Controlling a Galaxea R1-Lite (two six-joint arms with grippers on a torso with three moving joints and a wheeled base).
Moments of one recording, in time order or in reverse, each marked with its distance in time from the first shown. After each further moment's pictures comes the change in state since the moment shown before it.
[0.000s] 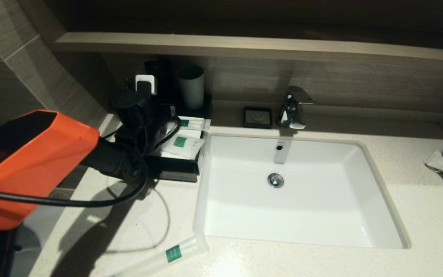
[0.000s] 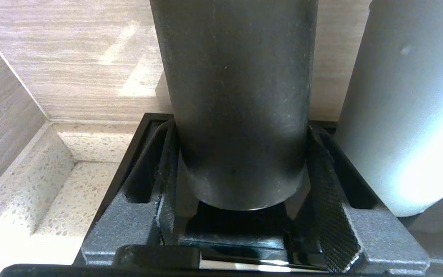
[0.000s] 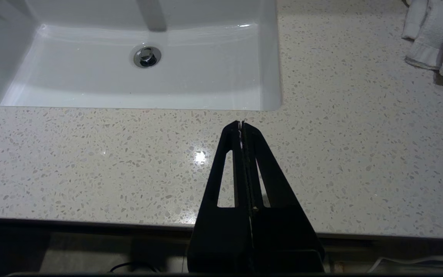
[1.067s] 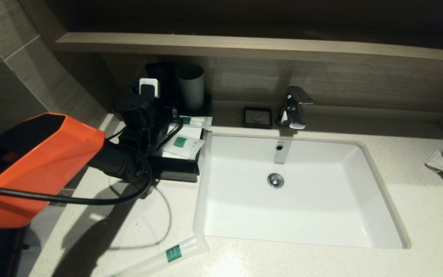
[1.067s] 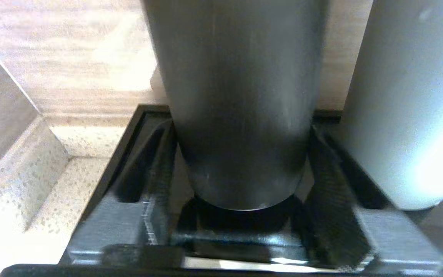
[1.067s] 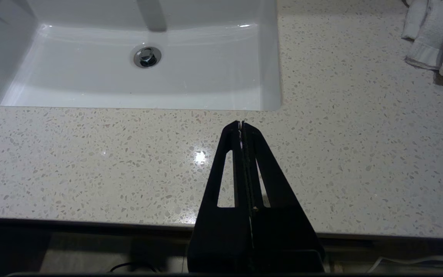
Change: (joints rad) left arm 0.000 0.033 -0.026 0.008 0.000 0.010; right arm 0.000 0.000 0.000 0.000 0.000 -0.001
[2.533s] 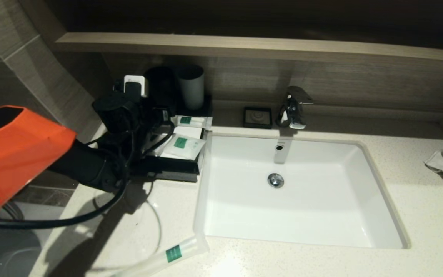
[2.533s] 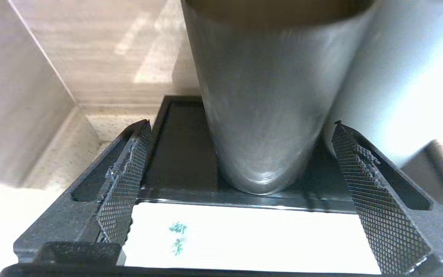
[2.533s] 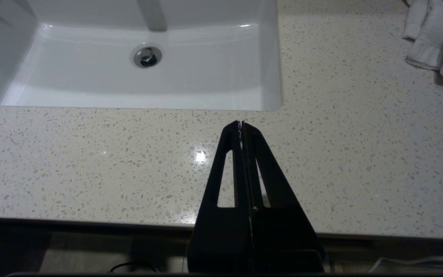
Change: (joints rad) left arm -0.008 -0.179 0.248 -0.045 -0.002 -0.009; right arm 0.000 0.000 0.000 0.000 0.000 0.000
